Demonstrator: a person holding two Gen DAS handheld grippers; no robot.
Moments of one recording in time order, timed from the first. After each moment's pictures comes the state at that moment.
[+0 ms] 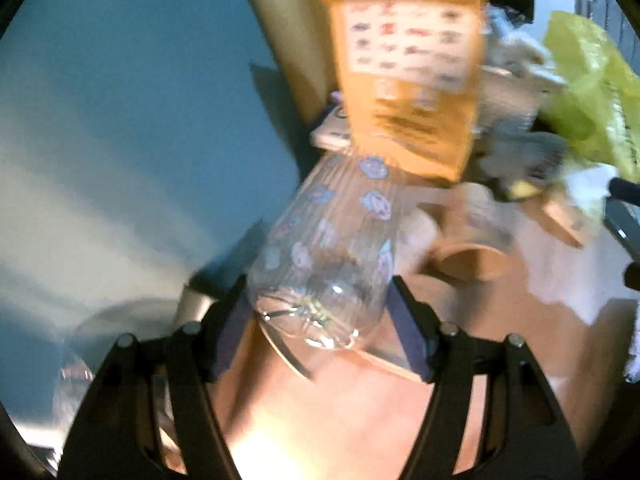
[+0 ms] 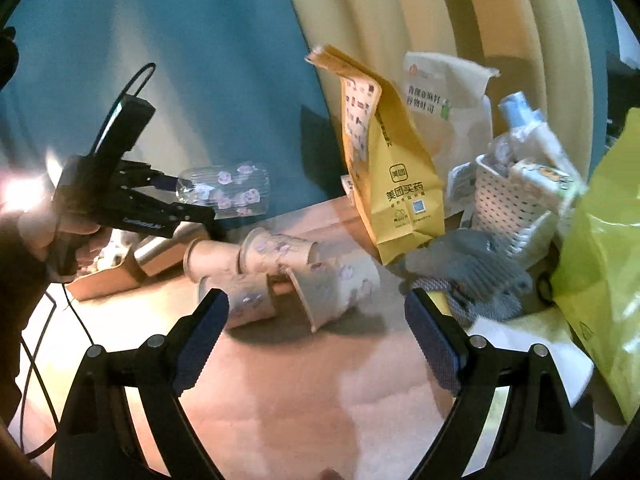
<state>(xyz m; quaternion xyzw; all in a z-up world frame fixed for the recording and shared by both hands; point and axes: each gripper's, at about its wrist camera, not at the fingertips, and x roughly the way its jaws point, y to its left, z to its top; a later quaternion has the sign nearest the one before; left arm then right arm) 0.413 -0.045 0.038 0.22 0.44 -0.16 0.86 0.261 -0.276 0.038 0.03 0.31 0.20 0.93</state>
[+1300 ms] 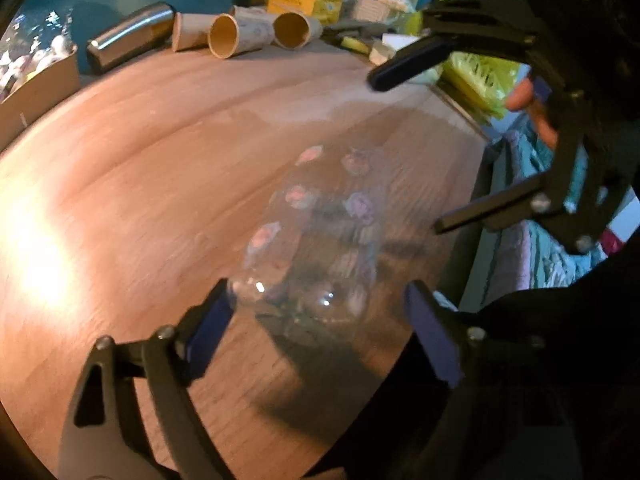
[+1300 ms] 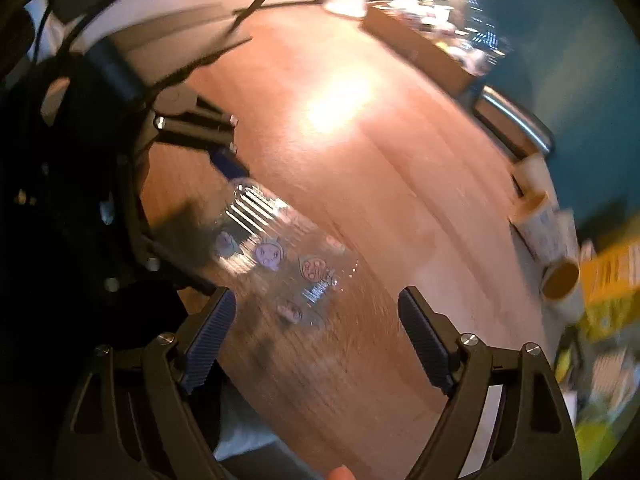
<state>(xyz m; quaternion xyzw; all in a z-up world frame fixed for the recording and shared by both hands) 0.018 -0.017 -0.074 -0.03 0.48 -0.23 0.85 0.032 -0.112 -0.019 -0.46 0.35 0.52 0.63</state>
